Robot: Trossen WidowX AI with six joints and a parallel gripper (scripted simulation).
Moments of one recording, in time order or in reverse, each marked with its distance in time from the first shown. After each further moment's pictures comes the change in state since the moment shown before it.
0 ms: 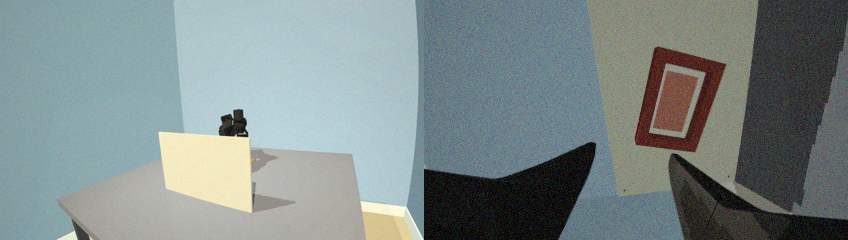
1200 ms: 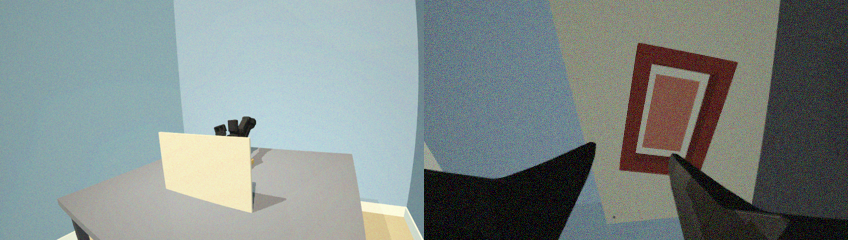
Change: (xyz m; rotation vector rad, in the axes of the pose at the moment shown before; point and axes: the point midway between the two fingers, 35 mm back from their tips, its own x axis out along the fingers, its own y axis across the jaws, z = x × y) arm 0.073 -0.035 0.011 0.040 0.017 0.067
